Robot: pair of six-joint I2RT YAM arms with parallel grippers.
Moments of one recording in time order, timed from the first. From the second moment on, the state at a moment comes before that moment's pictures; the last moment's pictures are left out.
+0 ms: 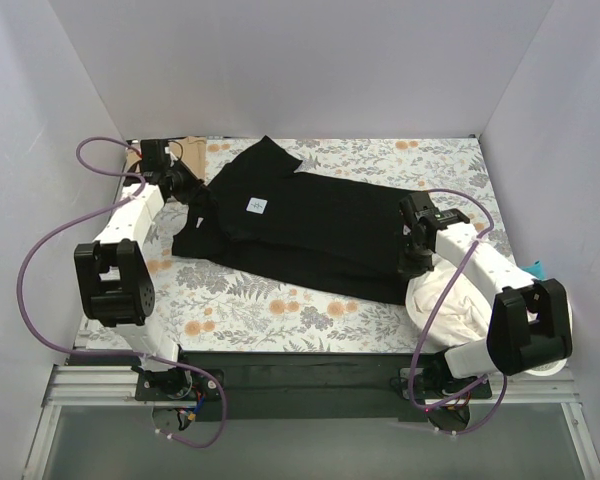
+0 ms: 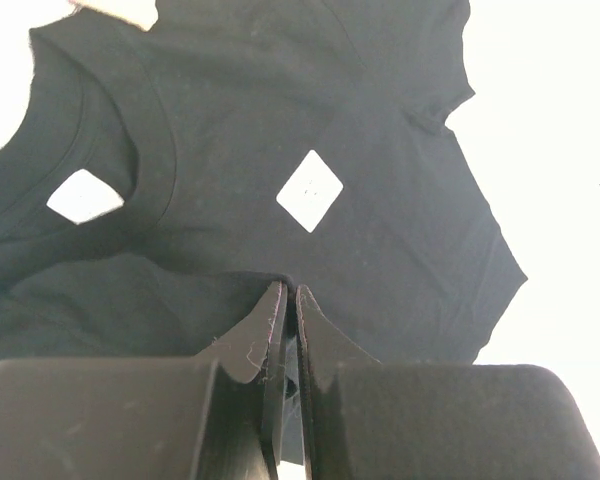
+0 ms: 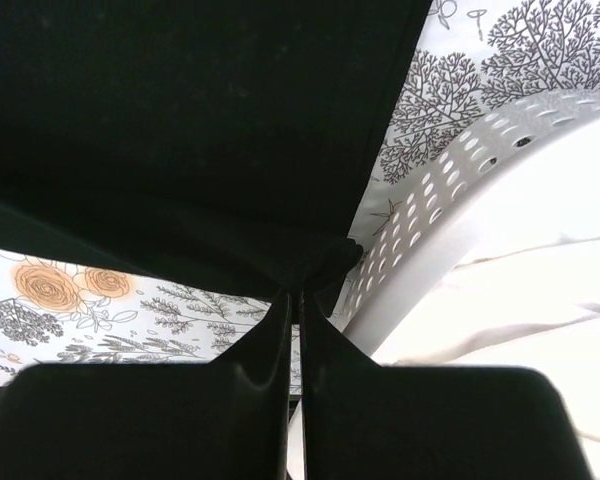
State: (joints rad) left arm 0.04 1.71 1.37 -0.45 0.24 -0.74; right arm 0.31 1.40 0.98 -0.90 0.03 0.33
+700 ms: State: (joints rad) left arm 0.07 1.56 1.26 -0.38 0.19 -0.59; right arm 0.30 1.33 1.14 -0.89 -0.02 0.34
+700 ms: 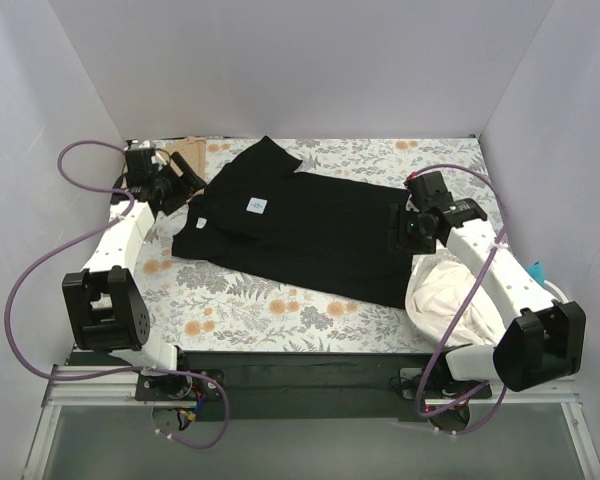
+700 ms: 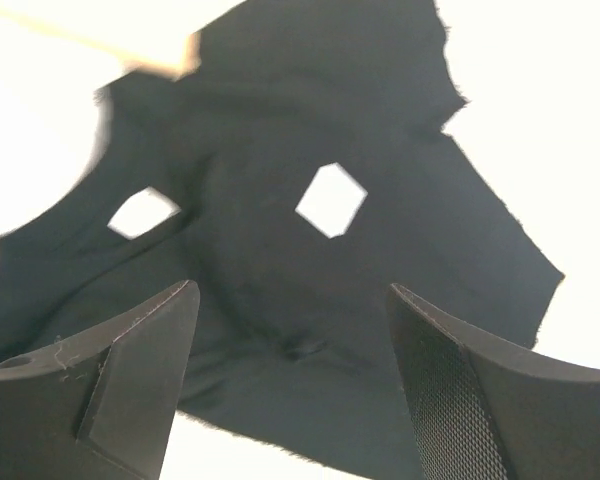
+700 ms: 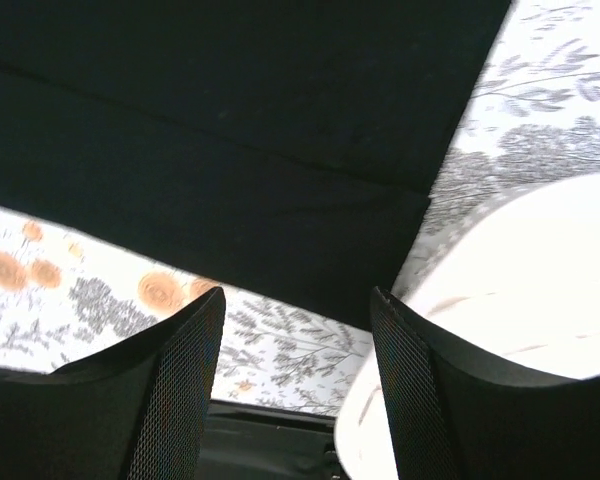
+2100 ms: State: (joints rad) left arm 0.26 1.62 0.92 -0.39 0.12 -0.51; right arm 0.62 1.51 0.86 -0.52 -0.03 0.41
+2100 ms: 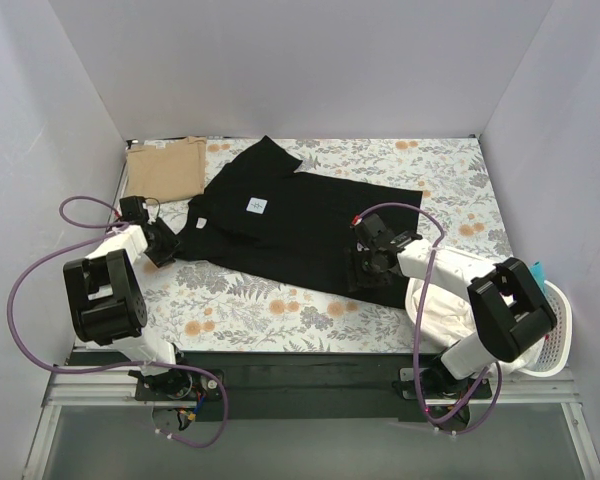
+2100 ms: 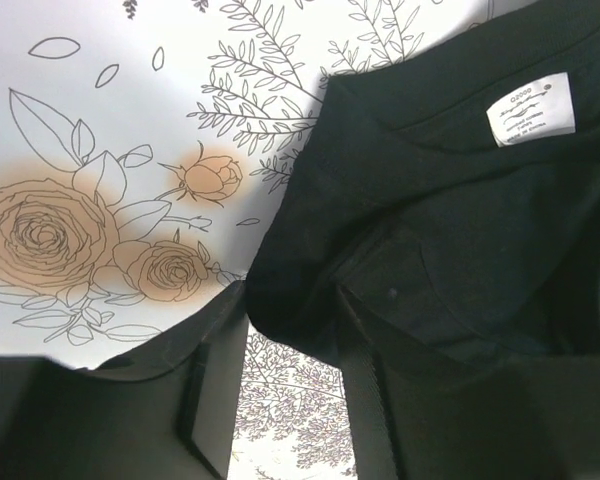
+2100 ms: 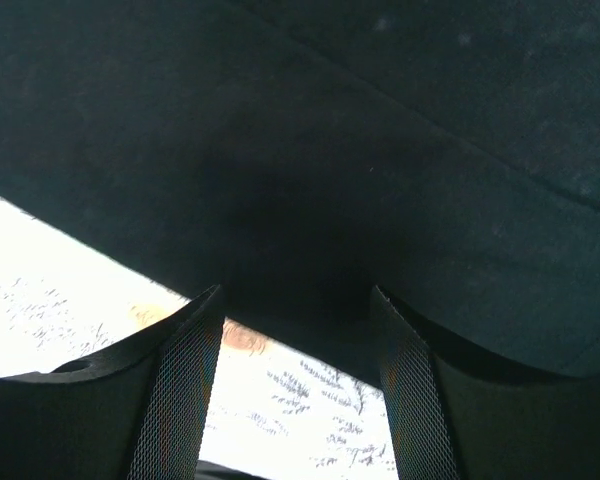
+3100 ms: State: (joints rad) left arm 0.26 1.71 1.08 -0.42 0.12 -0.49; right arm 0.63 1.49 0.79 -0.44 0.03 0.45
